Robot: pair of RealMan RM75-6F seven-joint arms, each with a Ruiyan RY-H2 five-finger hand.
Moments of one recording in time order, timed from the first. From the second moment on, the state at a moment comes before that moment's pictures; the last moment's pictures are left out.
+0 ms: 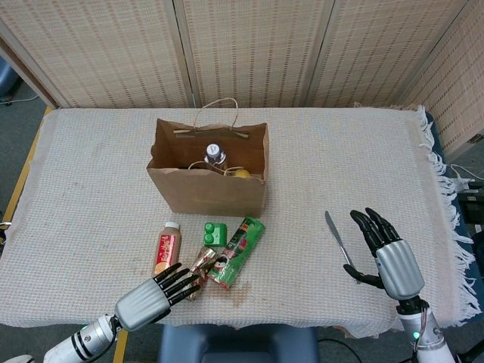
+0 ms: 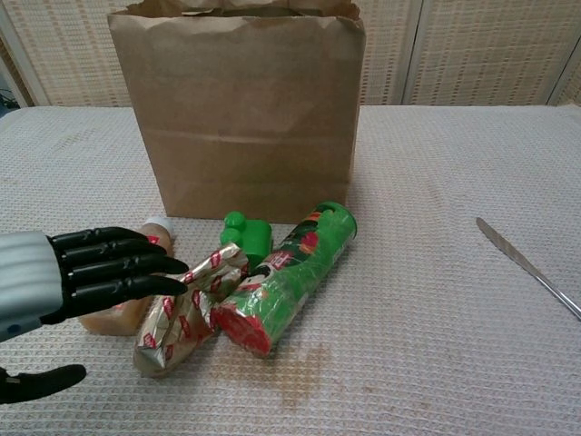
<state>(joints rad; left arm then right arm) -0.42 -1.32 0.11 -1.59 2.06 1.16 0.22 0.20 -1.25 -0.01 -1.70 -1.70 1.60 -0.02</state>
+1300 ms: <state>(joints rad) -0.60 -1.51 -0.05 -1.51 1.66 0.92 0.44 0.19 -1.24 0.03 -1.73 -1.69 1.54 0.03</state>
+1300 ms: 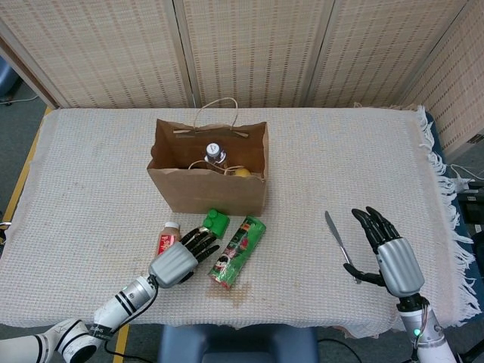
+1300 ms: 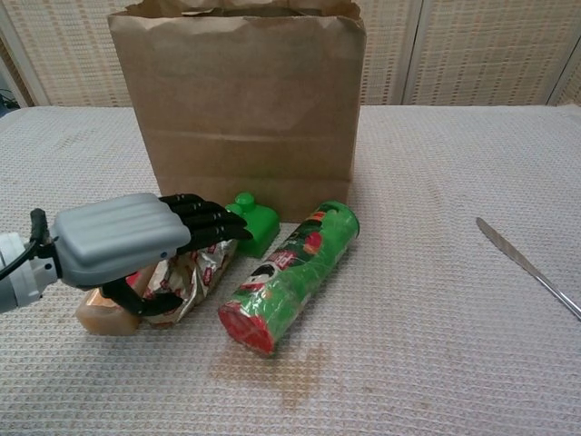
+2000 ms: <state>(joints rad) -0.63 -1.55 -0.06 -1.44 1.52 0.91 0.55 0.18 -1.23 0.03 -1.74 -1.69 1.52 0.04</state>
